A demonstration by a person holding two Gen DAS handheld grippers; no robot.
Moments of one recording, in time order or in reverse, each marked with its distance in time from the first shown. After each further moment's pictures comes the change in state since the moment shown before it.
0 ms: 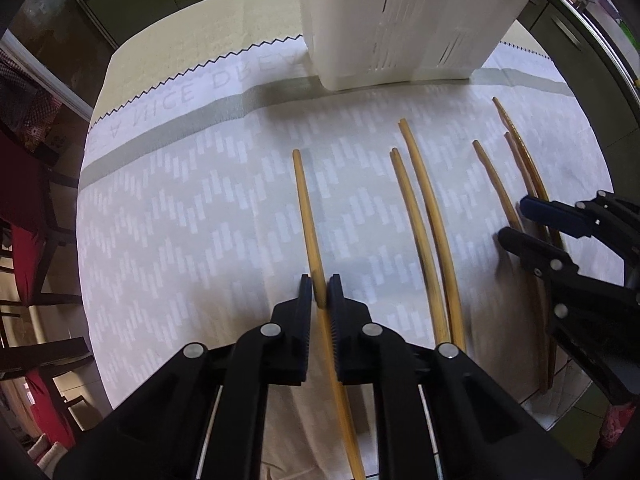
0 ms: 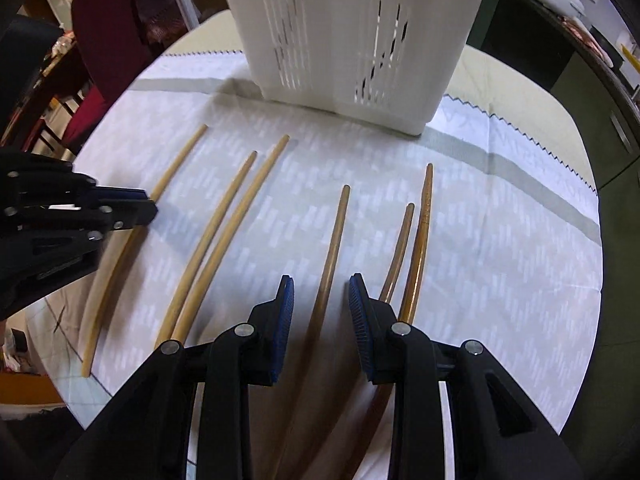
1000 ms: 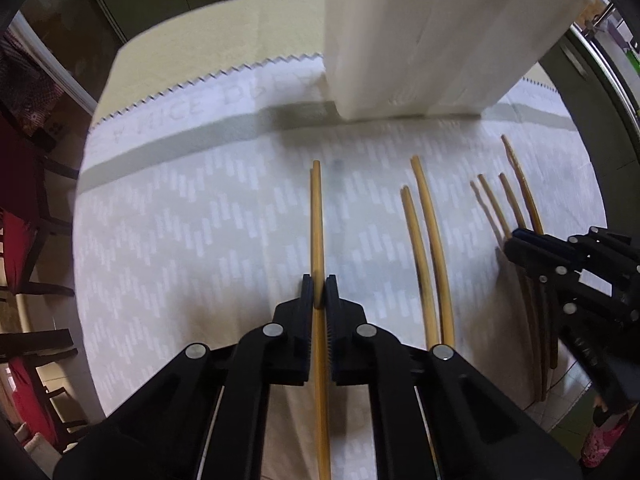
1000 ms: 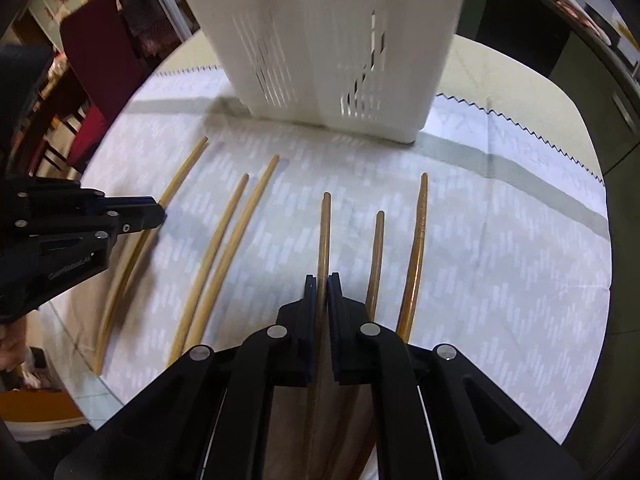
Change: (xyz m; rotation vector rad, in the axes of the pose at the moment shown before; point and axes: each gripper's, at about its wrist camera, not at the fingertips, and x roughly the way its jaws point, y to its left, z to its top) left arm 0.000 0.015 0.017 -0.068 -0.042 -0.037; right arm -0.006 -0.014 0.009 0.076 -0.009 0.072
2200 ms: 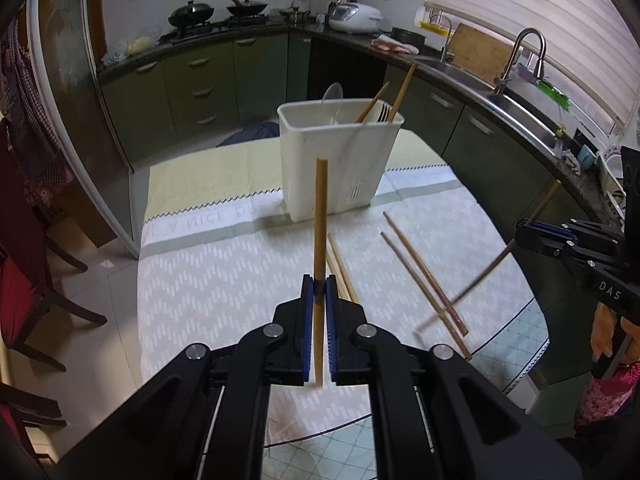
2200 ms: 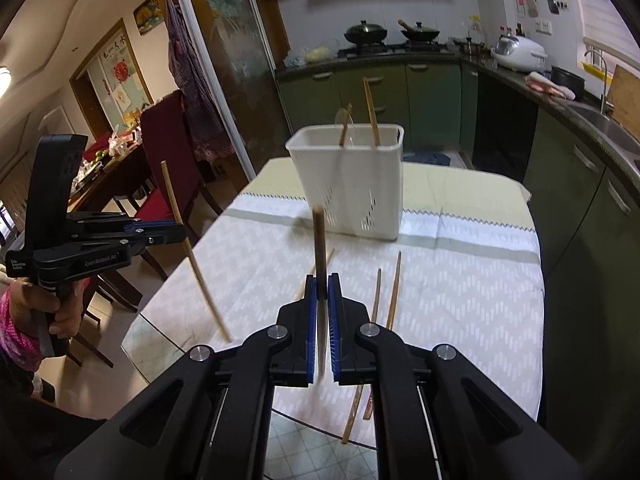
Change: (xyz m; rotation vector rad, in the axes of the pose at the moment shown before) left arm -0.181 -0.016 -0.098 0.107 -0.435 -0.109; right arm -0.198 0.006 -0.090 -0.010 -0.457 0.117
